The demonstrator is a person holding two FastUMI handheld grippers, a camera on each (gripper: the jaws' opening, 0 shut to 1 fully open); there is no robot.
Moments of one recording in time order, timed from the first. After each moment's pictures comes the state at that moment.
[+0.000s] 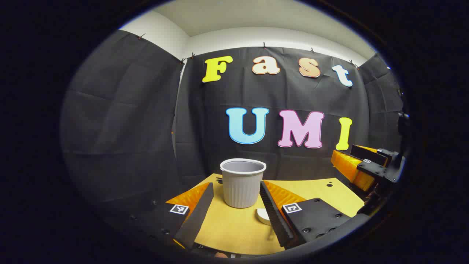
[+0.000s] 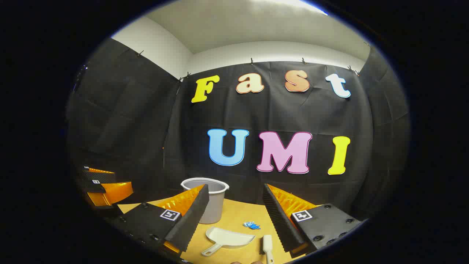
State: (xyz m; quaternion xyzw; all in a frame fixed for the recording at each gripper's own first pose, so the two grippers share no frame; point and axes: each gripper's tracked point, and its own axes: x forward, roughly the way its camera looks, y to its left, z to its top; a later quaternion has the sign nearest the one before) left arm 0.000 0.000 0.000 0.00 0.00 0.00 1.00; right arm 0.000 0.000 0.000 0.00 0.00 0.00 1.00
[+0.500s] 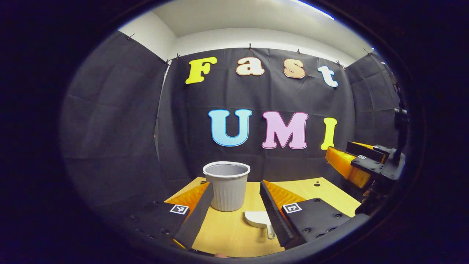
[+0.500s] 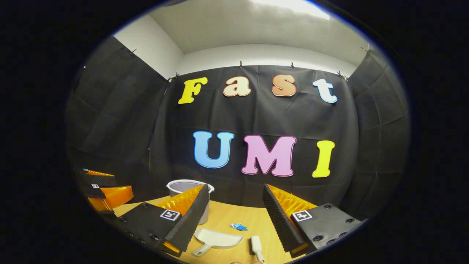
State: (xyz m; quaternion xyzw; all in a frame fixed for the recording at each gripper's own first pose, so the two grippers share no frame) left arm 0.012 -0.027 0.003 0.00 -0.01 -0.07 1.00; right arm -0.010 -0.023 0.009 -0.01 -0.01 -0.06 1.00
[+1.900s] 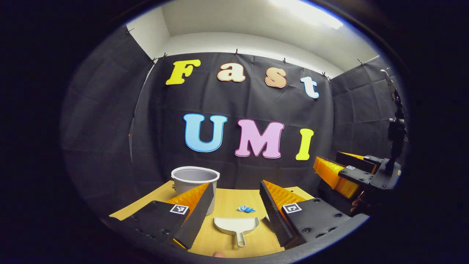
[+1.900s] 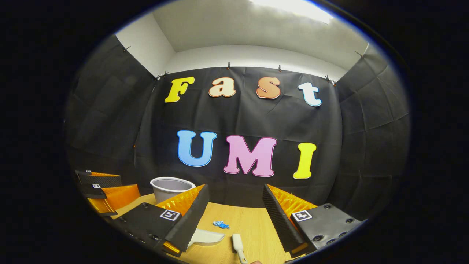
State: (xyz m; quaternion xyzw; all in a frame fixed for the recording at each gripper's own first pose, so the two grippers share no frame) left arm 0.017 -0.094 0.011 -0.02 -0.03 -0.15 0.99; right arm -0.035 -0.073 0.020 -0.02 -0.01 -0.11 0.99
